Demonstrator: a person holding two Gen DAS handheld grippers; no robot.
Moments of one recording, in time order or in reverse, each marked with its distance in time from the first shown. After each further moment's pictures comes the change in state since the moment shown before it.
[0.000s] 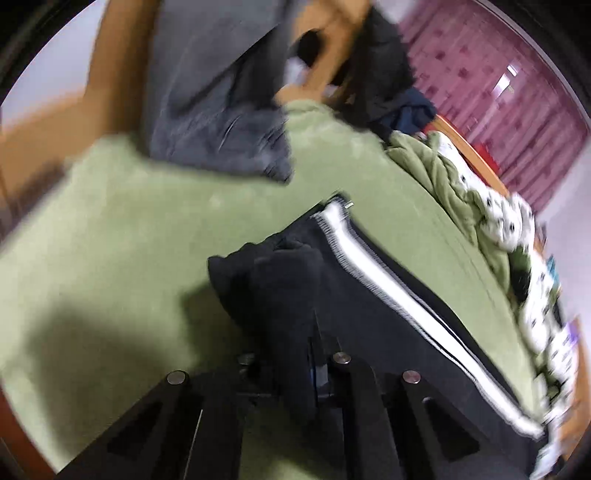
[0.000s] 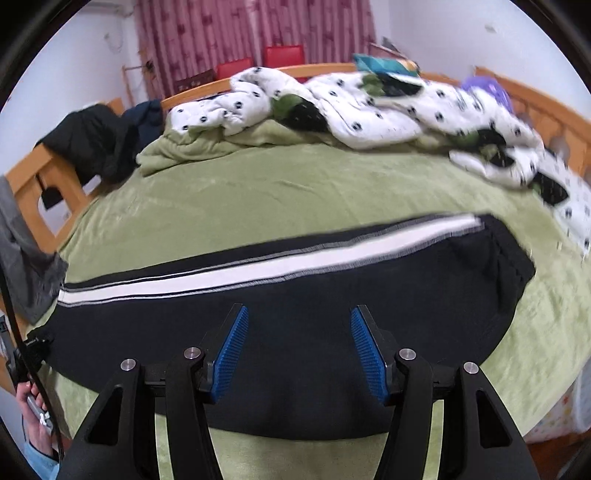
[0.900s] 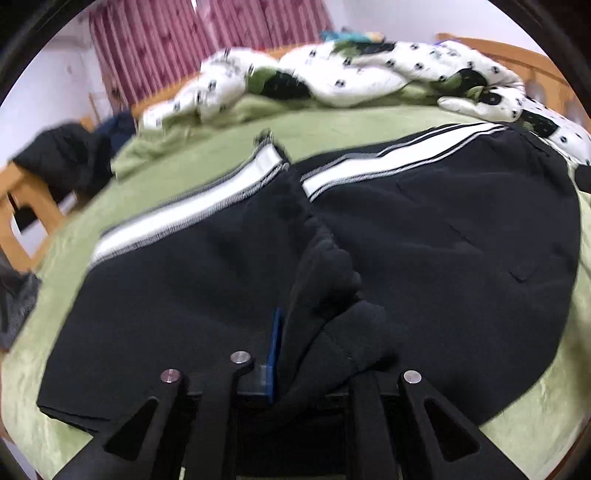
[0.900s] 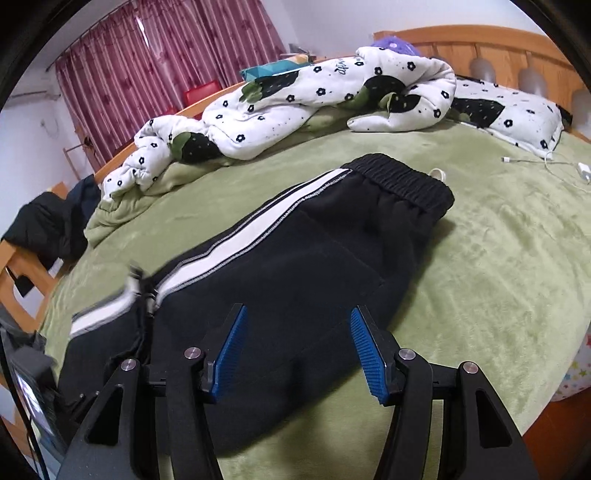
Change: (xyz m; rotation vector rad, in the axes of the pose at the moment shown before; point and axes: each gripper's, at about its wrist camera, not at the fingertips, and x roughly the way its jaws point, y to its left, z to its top) left arm -0.049 -0.371 -0.324 0.984 -0.012 -0.107; right arm 0.020 -0.177 -0.042 0.268 -0.098 -0.043
